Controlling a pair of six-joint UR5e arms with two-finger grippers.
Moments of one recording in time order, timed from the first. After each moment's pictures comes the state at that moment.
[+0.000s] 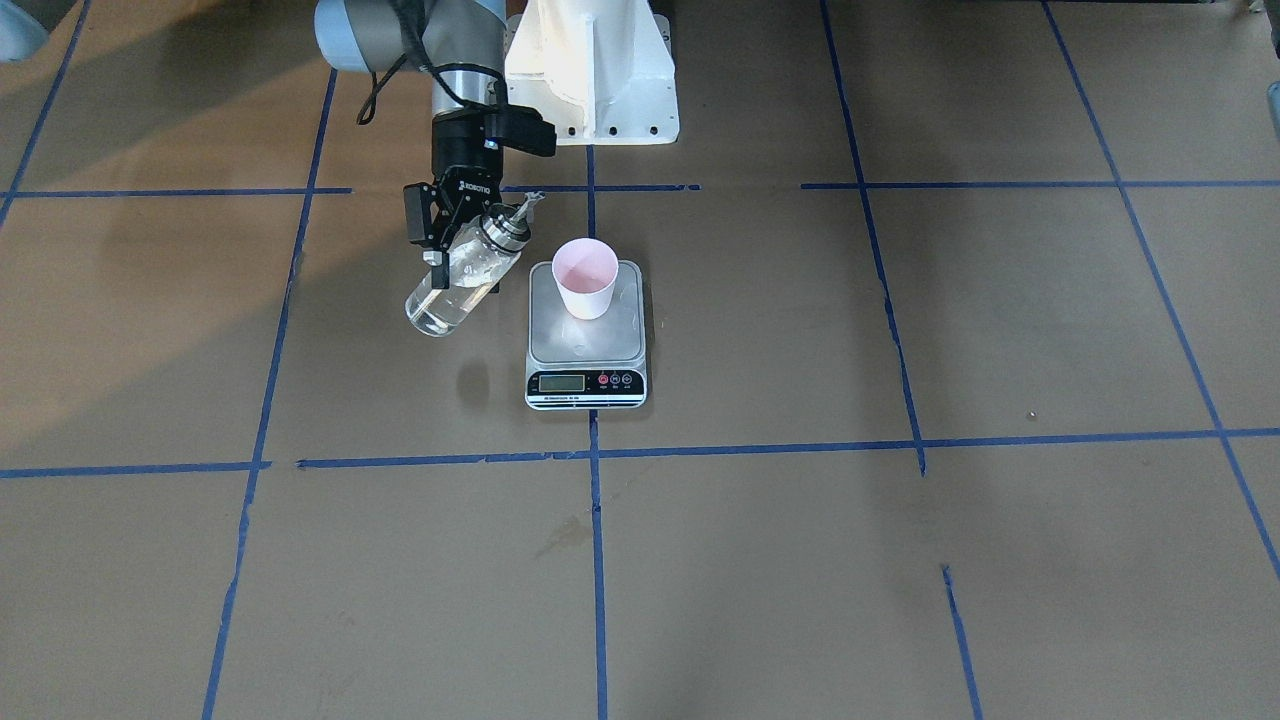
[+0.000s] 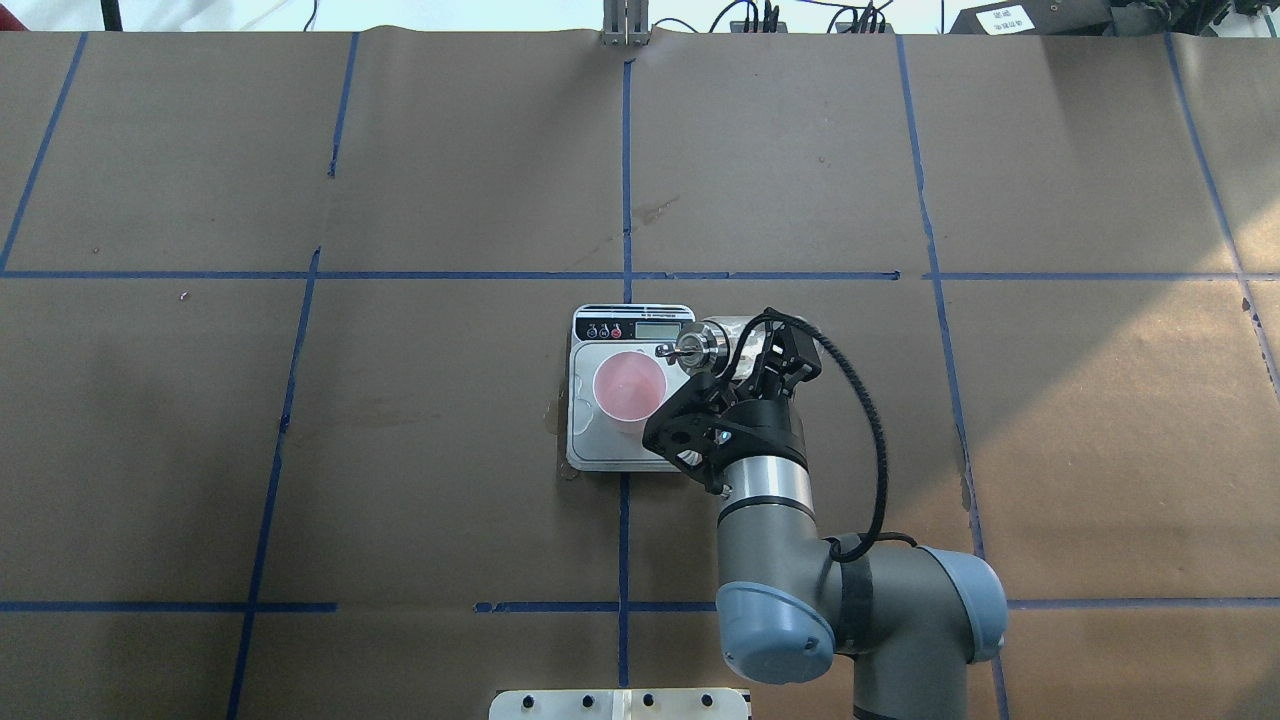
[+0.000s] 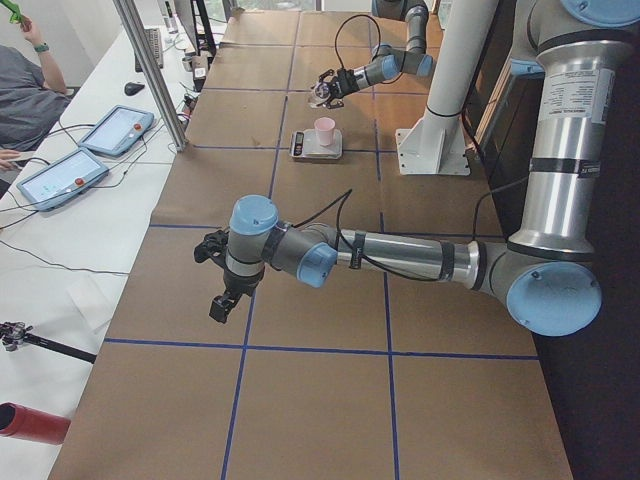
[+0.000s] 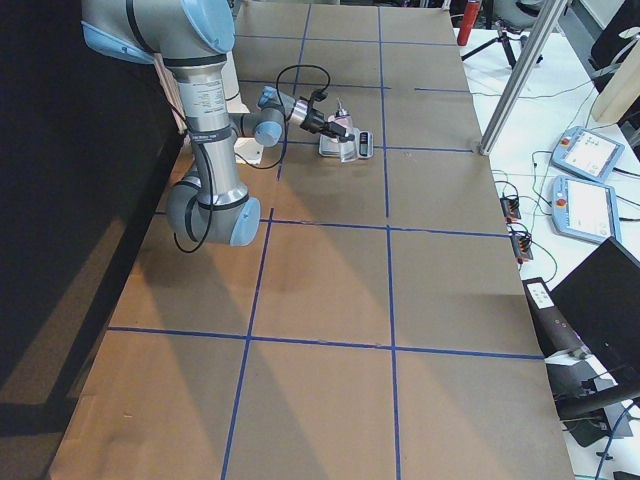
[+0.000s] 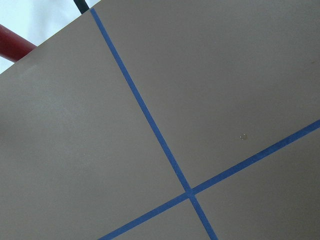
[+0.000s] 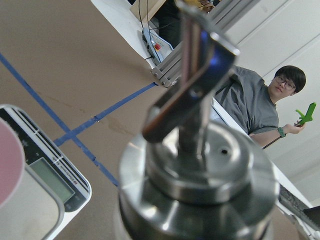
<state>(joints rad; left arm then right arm) -1.45 -1.63 -1.60 -1.93 -2.15 0.15 0.18 -1.19 1.86 -1.34 0.60 0.65</state>
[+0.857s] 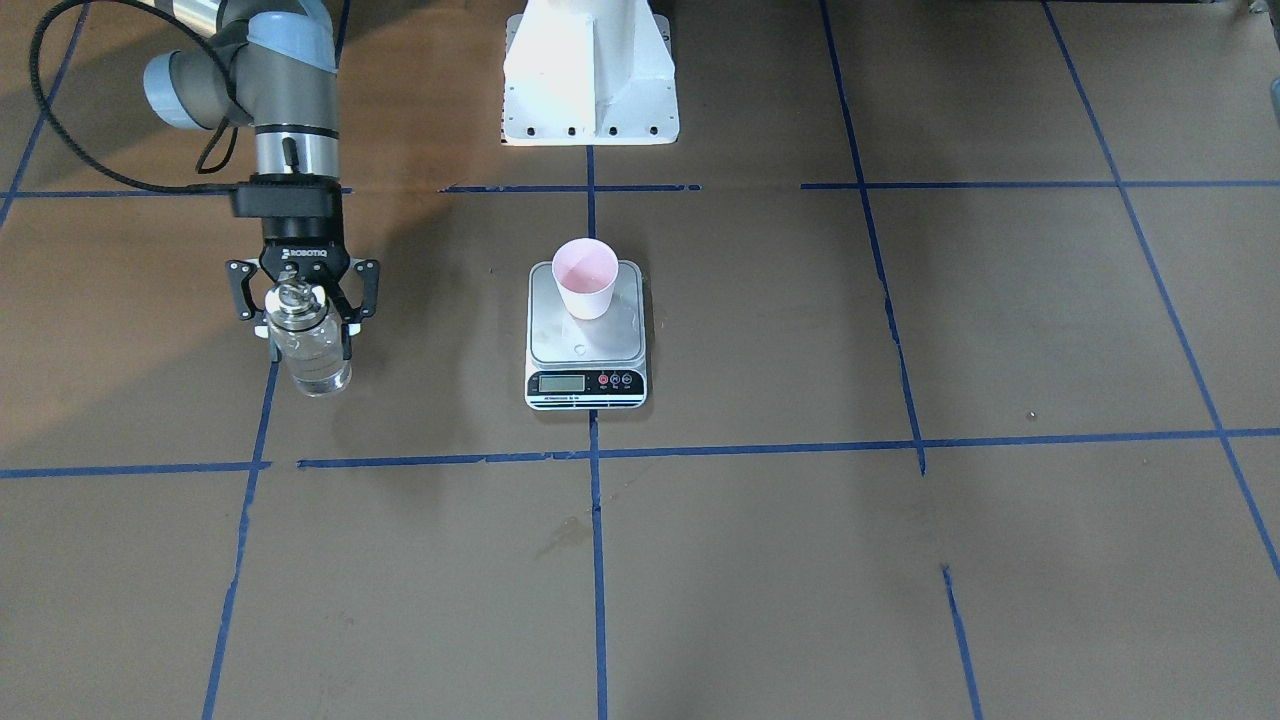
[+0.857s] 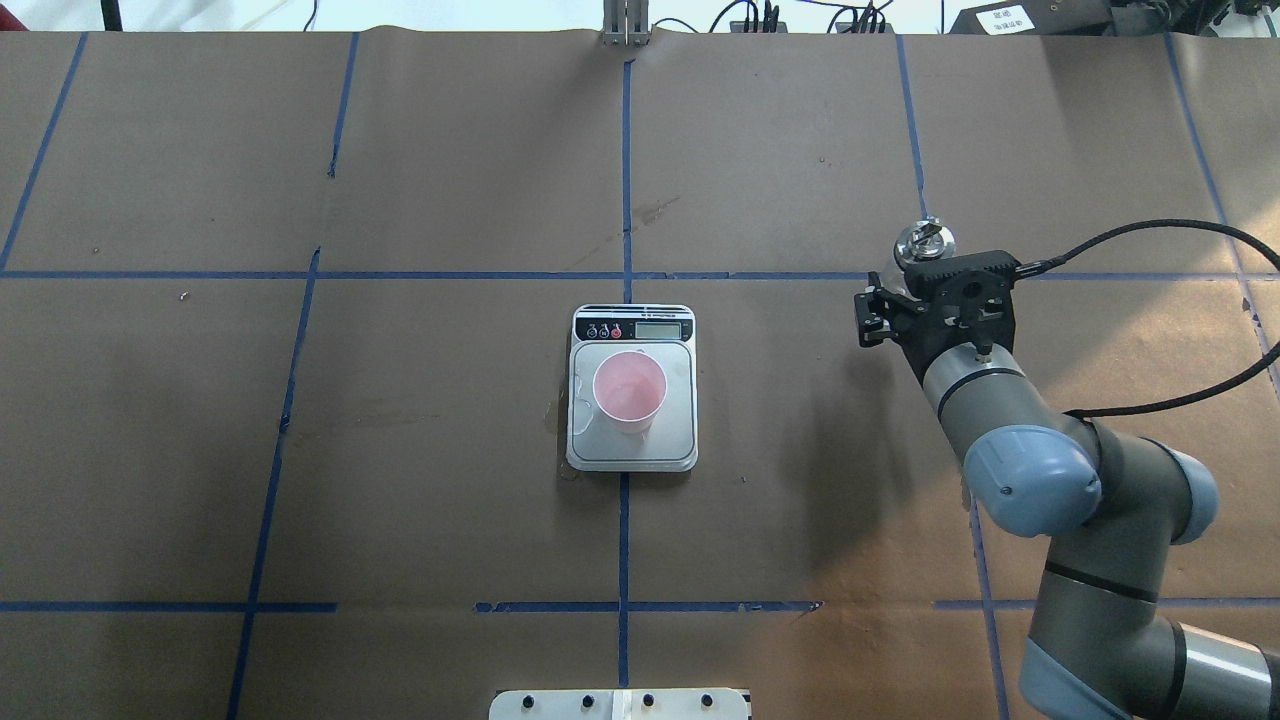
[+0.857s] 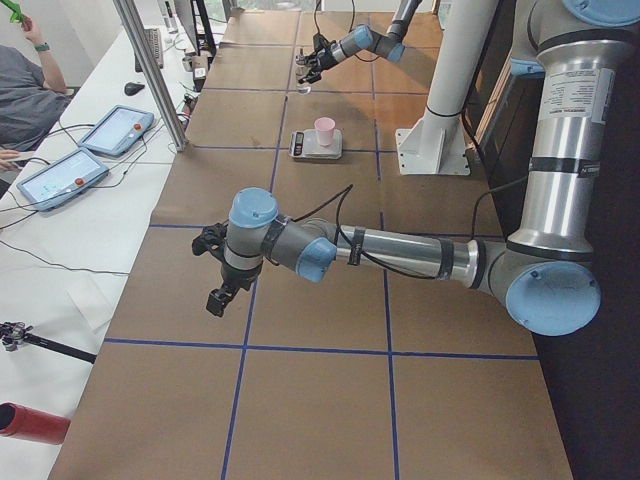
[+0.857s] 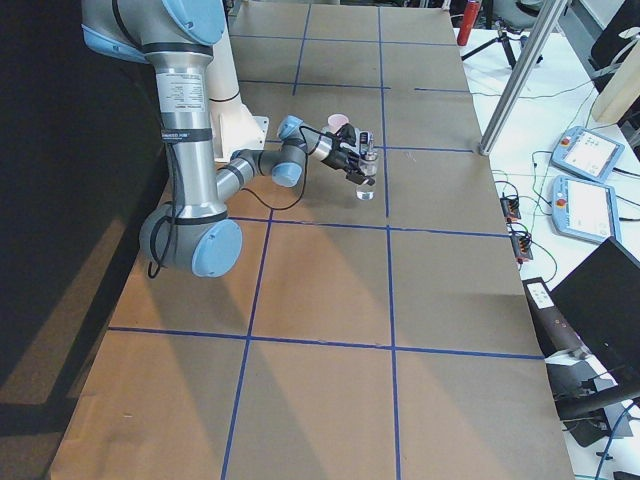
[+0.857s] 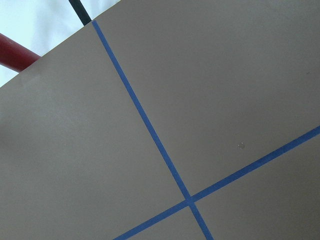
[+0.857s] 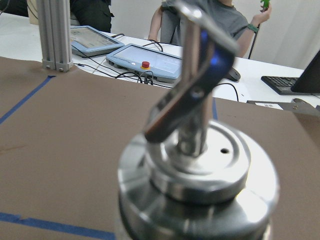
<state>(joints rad) -1.46 -1.63 -1.63 -1.93 -2.15 0.15 0.43 -1.47 1.88 -0.97 0.93 1.08</state>
